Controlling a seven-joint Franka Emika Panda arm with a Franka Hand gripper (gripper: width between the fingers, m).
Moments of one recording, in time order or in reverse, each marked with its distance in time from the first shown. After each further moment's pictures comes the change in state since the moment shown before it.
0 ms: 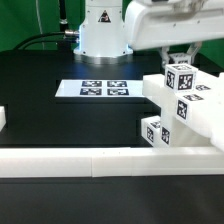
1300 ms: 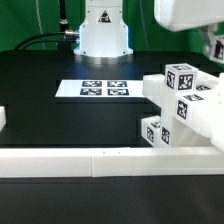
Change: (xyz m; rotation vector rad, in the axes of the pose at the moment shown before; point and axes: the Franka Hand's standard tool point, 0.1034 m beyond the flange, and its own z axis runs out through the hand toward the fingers) arm 0.140 0.029 -0.039 0.002 0.034 -0.142
